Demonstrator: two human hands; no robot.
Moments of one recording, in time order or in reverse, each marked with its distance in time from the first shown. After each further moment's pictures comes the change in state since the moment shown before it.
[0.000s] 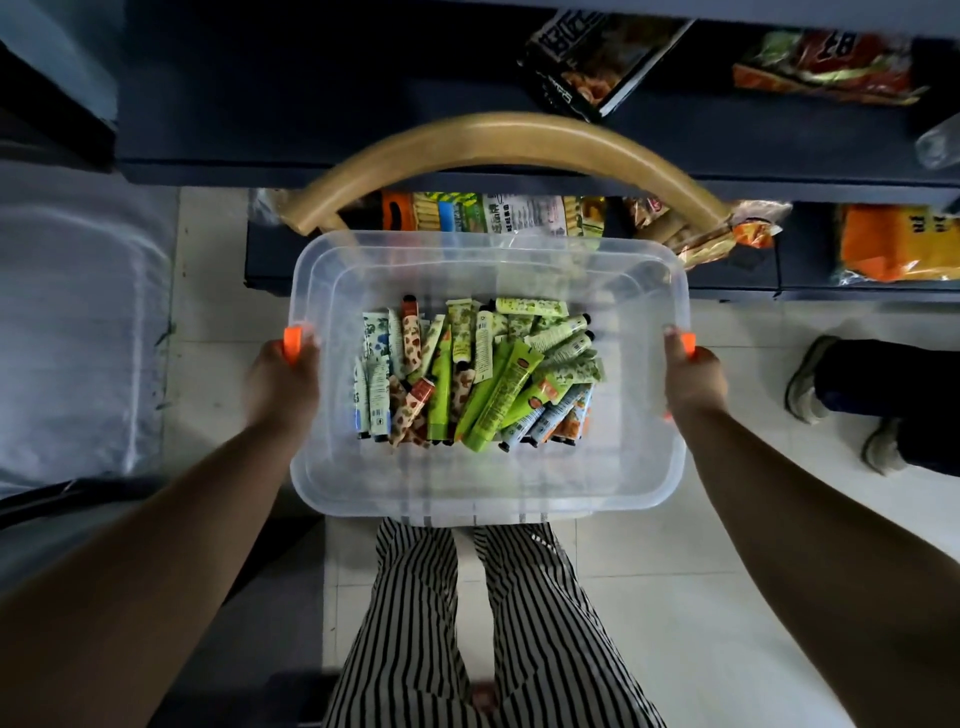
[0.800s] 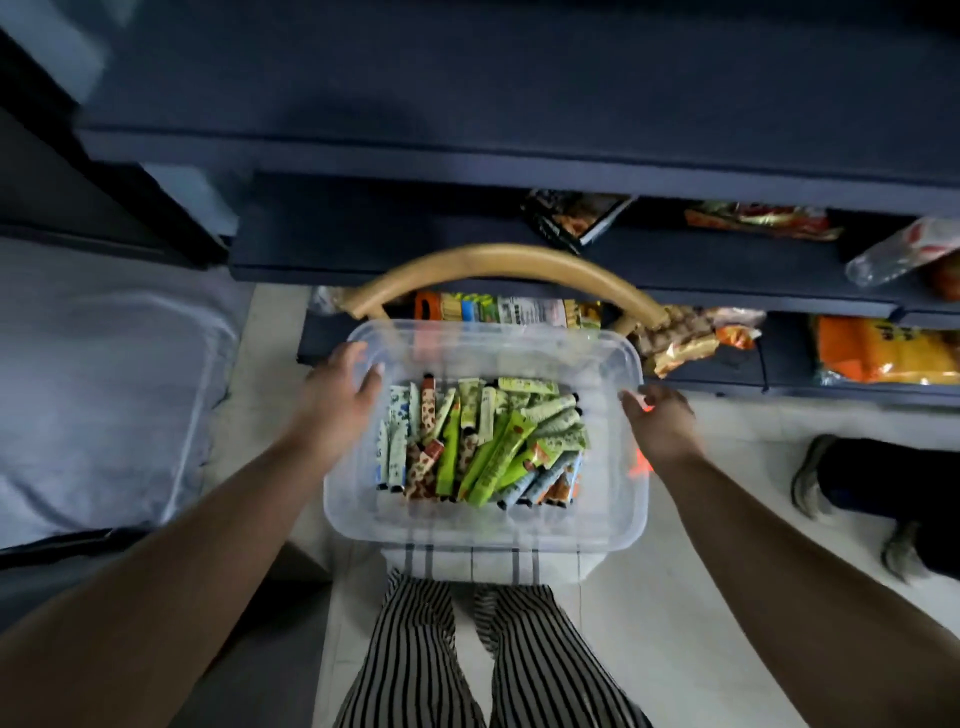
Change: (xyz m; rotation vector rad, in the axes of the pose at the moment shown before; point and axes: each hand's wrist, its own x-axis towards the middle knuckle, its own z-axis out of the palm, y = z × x) left_hand -0.077 0.088 -0.069 0.126 0.025 0.436; right_hand -0.043 -0.034 -0.054 -0.164 -0.097 -0.367
